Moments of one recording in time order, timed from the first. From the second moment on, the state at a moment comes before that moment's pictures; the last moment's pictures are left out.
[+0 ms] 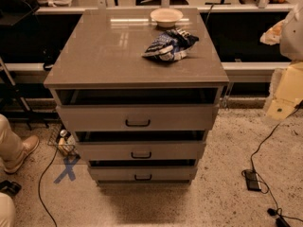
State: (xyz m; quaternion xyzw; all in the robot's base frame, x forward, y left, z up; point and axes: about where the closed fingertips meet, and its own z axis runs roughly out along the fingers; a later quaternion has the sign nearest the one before) arm 0.438 -0.216 0.980 -0.60 0.78 -0.04 0.16
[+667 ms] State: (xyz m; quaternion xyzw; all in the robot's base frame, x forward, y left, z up) arm 0.433 -0.216 0.954 -0.60 0.78 -0.01 0.17
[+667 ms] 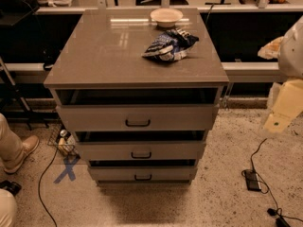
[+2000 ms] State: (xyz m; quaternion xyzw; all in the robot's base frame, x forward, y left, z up) arm 0.417 -0.157 0.737 -0.62 0.75 0.14 0.15
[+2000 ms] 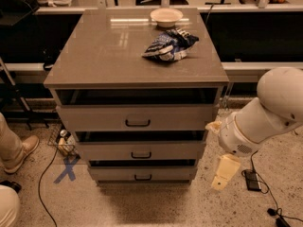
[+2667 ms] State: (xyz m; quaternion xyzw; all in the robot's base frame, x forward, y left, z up) arm 0.466 -0.174 0.659 -0.63 0.76 0.08 0.14
